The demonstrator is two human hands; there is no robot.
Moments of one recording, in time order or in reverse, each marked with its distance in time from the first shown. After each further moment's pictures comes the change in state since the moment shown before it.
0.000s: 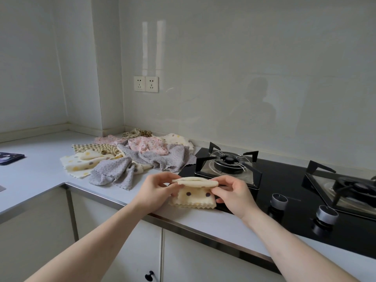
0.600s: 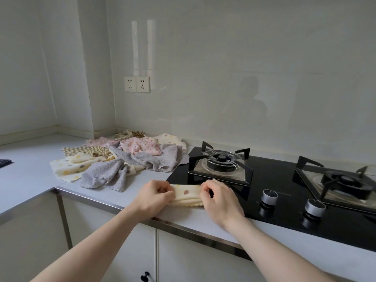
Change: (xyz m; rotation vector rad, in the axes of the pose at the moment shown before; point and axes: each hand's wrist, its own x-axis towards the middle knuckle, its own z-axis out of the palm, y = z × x) left_hand 0.001 -0.005 0.008 0.357 -0.103 -0.056; right_hand -0.016 0.005 0.019 -0.667 0.074 -0.181
